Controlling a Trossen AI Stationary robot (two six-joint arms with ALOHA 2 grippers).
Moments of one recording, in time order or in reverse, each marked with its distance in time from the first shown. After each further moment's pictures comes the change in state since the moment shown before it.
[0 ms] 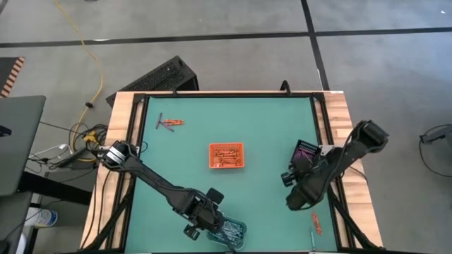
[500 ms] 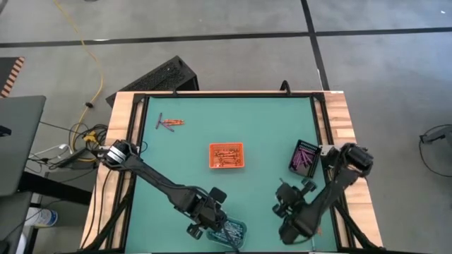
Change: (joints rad) left arm 0.017 0.000 0.000 0.050 -0.001 0.025; right arm 0.156 0.324 0.448 -0.079 0.016 -0.284
